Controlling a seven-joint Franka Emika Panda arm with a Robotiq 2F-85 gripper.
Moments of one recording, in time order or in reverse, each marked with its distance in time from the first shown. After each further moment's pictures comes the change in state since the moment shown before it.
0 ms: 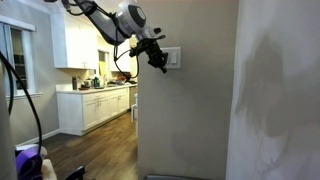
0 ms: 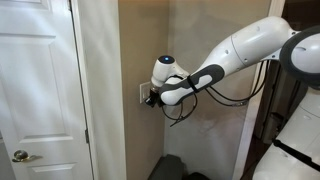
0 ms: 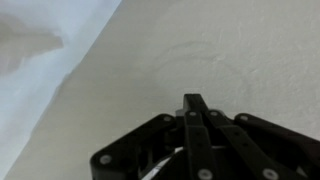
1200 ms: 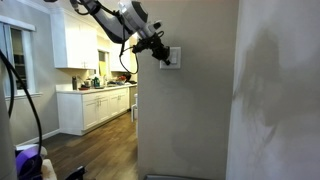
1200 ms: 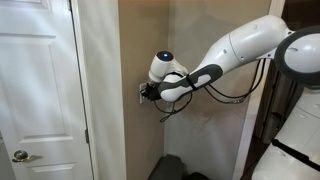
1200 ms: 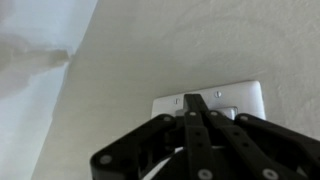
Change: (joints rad) arm -0.023 0.027 0.016 0.077 -0.133 0.068 0.311
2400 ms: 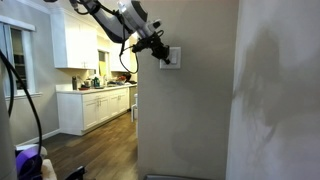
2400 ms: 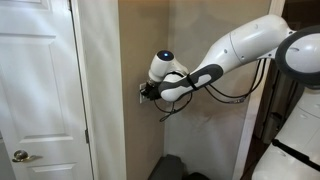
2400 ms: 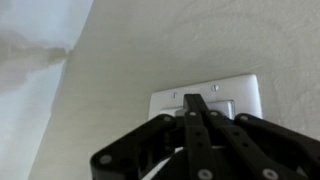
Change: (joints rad) arm 0.002 -0.005 -0.001 0.001 -0.015 0.012 0.008
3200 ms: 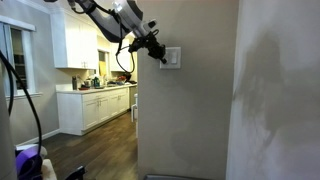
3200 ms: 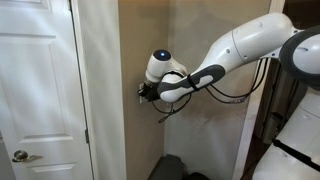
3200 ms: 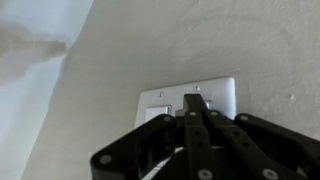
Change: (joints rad) arm 0.015 -0.019 0.029 -0.004 -0.045 -0.042 0.048
